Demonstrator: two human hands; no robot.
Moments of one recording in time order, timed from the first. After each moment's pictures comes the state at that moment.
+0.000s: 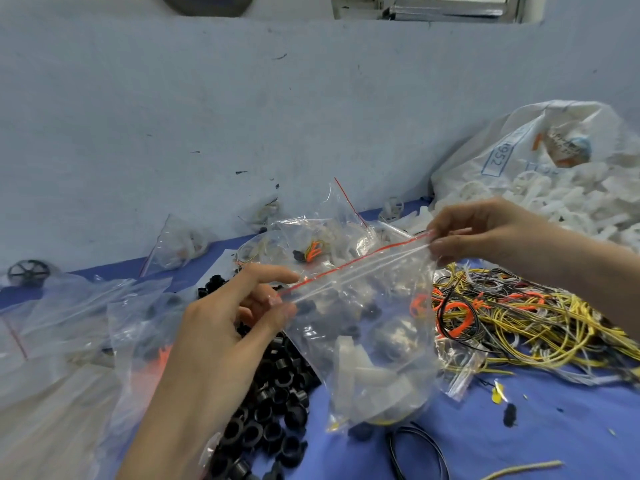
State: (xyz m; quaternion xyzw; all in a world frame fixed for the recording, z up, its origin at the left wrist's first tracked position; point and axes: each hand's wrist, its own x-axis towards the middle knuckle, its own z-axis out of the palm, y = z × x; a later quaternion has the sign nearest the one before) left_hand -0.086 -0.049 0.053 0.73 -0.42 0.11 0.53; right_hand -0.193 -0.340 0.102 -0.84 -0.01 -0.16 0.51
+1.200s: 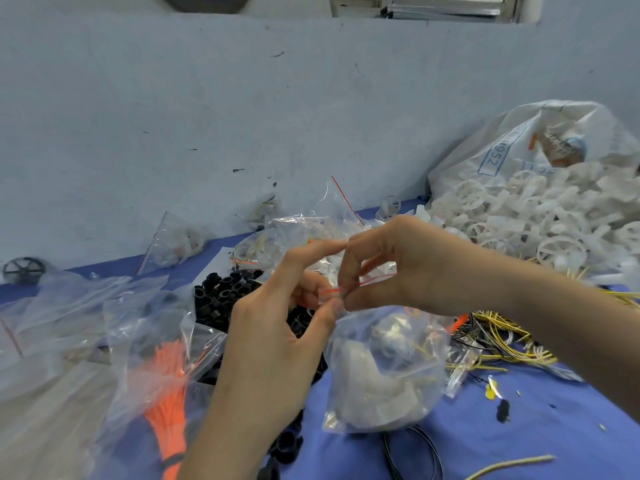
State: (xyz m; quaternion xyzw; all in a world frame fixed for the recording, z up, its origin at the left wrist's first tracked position) left_hand -0.116 -0.082 0.055 0.68 -0.46 0.13 0.55; right_hand -0.179 -0.249 0.119 -0.94 -0.11 -0.11 0.32
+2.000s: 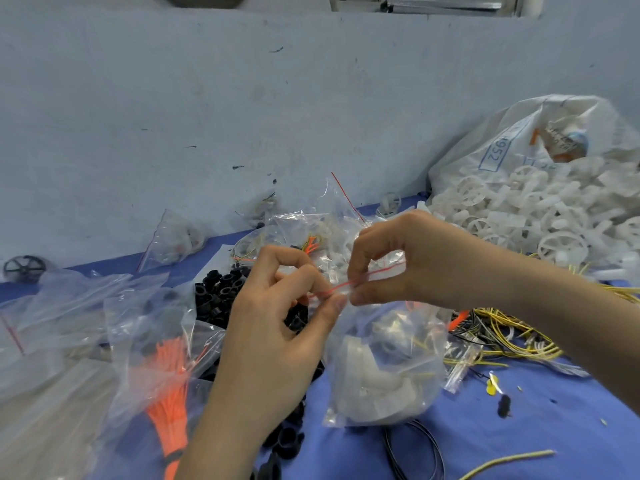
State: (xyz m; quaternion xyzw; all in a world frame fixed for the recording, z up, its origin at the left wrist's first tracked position) left_hand -0.112 -0.082 0.056 0.72 -0.45 0.19 0.49; right_hand -0.181 -0.256 0.116 -0.95 -0.11 -0.15 0.24
